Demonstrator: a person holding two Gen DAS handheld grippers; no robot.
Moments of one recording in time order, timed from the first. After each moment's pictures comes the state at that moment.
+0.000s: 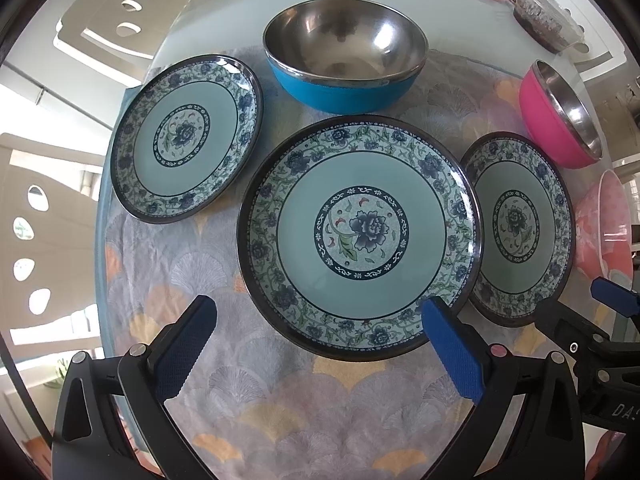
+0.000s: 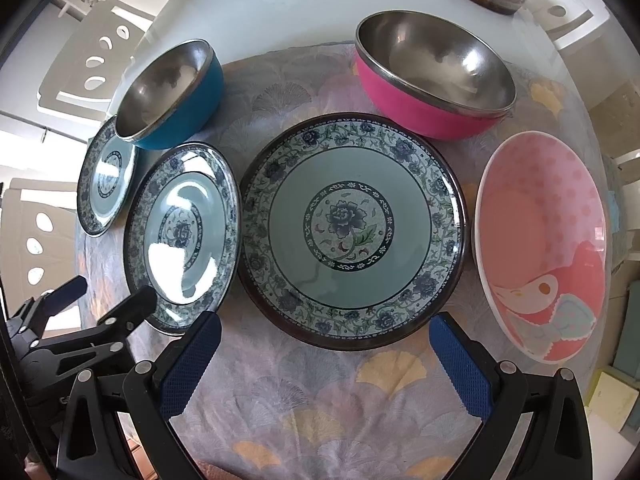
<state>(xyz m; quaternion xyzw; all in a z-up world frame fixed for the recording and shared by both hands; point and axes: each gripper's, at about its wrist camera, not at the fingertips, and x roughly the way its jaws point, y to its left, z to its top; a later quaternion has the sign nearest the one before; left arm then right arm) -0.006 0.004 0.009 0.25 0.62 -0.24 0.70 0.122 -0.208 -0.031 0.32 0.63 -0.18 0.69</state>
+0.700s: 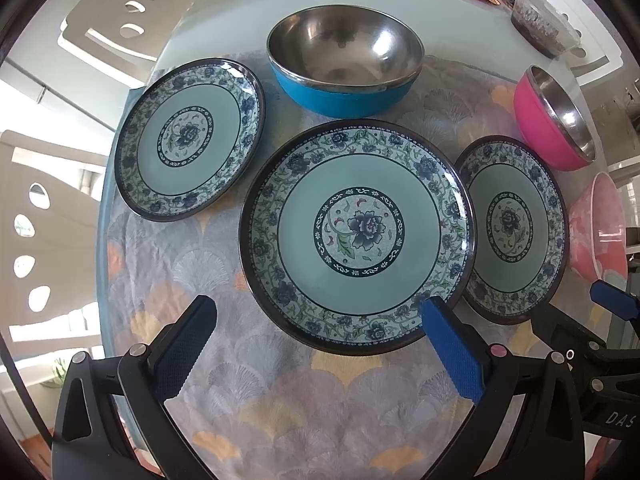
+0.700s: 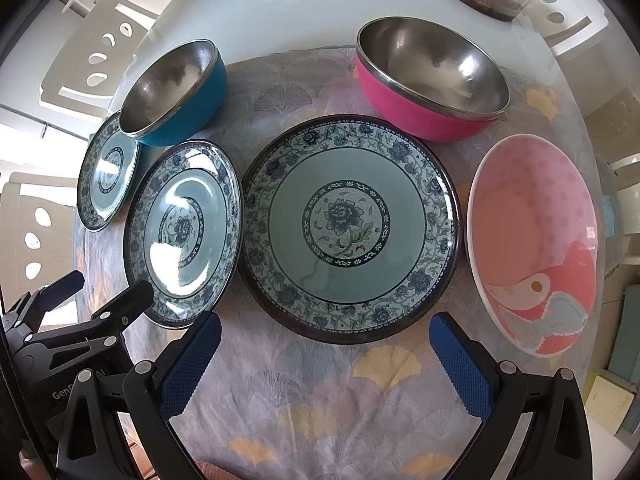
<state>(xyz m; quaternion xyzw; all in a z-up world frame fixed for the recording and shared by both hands) -0.011 0.009 0.020 0.25 0.62 -0.24 0.70 0.117 -0.205 -0.023 0.30 0.63 -0.18 0.70</state>
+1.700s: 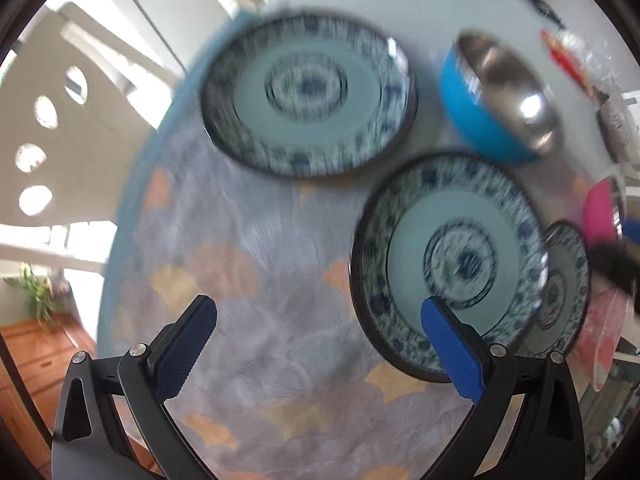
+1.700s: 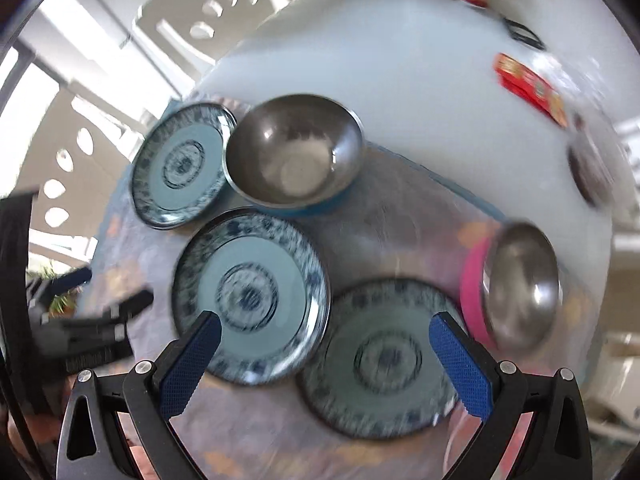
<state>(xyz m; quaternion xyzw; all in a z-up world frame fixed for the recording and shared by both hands) 0.046 0.077 -0.013 0.12 0.68 -0.13 0.71 0.252 -0.187 -0.002 0.11 0.64 -0.03 0.76</state>
